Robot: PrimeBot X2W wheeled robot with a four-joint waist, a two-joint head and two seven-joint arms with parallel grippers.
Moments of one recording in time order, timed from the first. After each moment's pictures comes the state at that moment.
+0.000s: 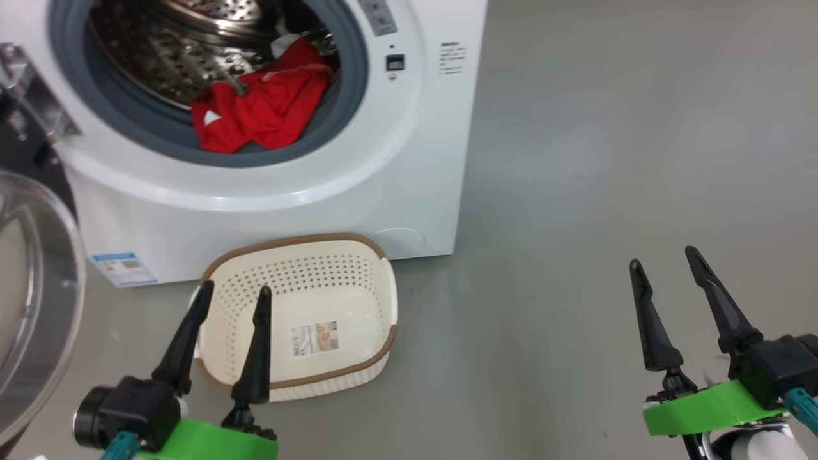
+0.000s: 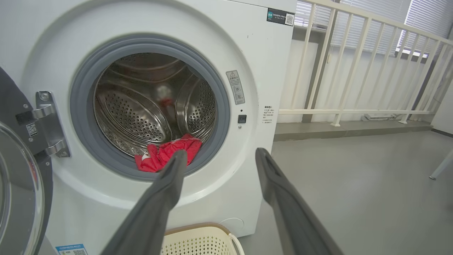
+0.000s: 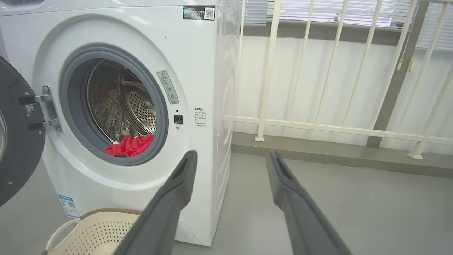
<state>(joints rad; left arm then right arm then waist) -0.14 0.21 -0.22 0.01 -0.34 0.08 -0.24 -0.03 -0.05 -0.04 0.01 0.13 0.13 -0.24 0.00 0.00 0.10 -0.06</state>
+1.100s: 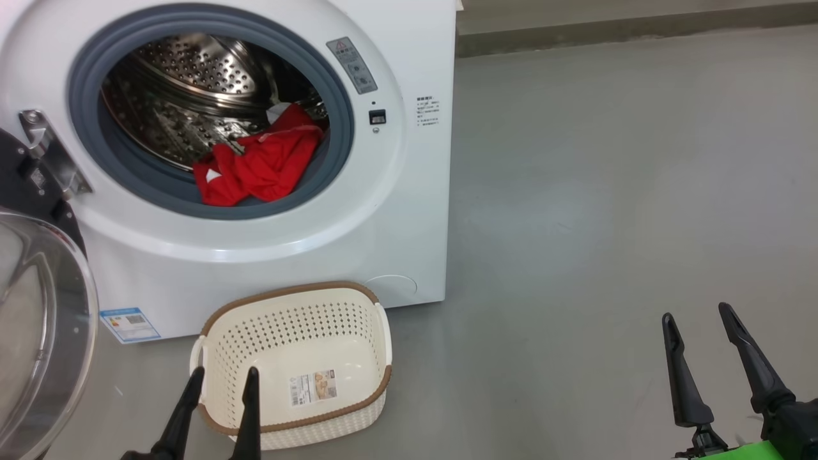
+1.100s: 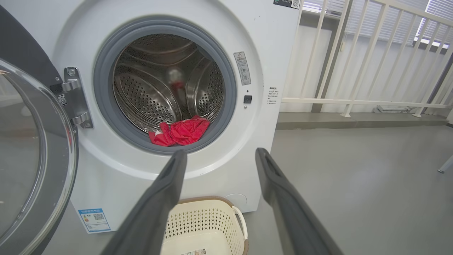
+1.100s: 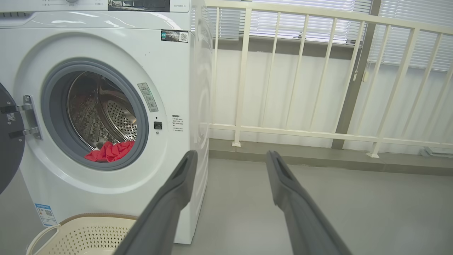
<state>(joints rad) 0.07 0.17 -0.16 0.03 -0.32 0.10 -0.25 0.16 -0.03 -0.12 -0.08 0.11 0.13 -0.26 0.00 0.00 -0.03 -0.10</state>
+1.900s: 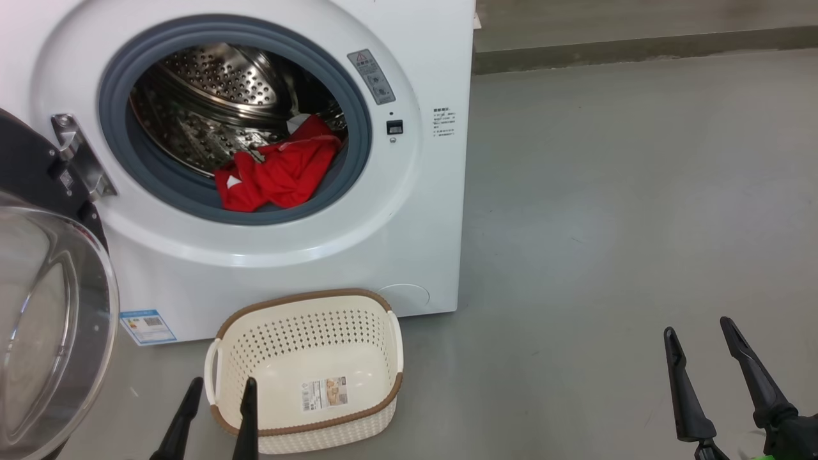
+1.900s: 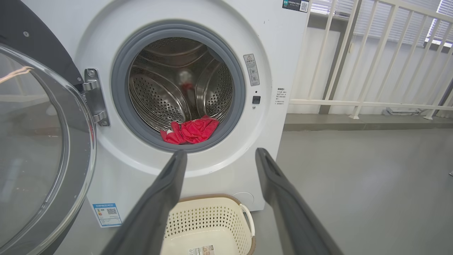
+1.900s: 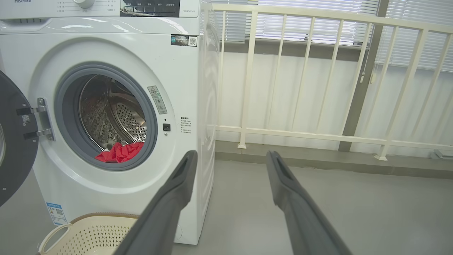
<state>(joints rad) 0.10 0.16 -0.13 0.03 -0.30 0.07 -0.25 0.21 -0.03 -0.12 -0.10 0.11 0.13 -0.26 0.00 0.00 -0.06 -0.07</state>
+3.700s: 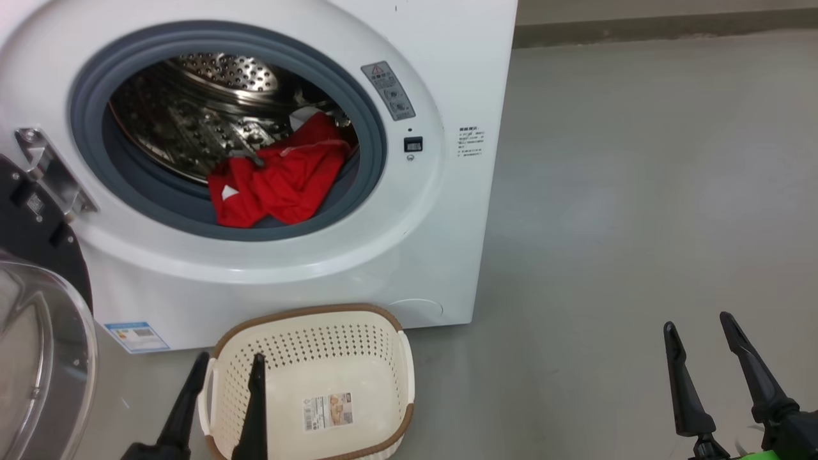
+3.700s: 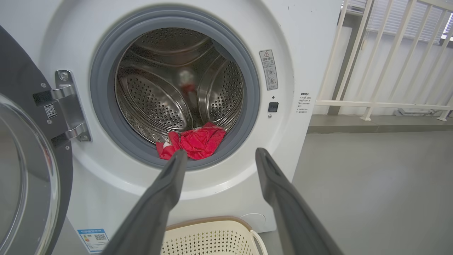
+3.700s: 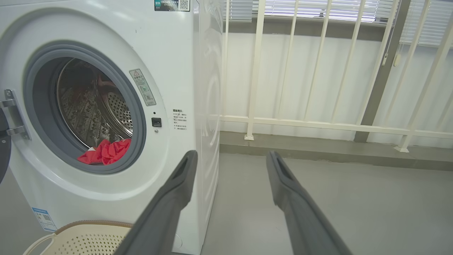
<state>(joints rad) 0.07 0.11 -0.12 0.01 -0.24 0.05 -0.25 0.20 -0.03 -0.12 -0.10 0.13 0.13 -0.26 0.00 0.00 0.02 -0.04</state>
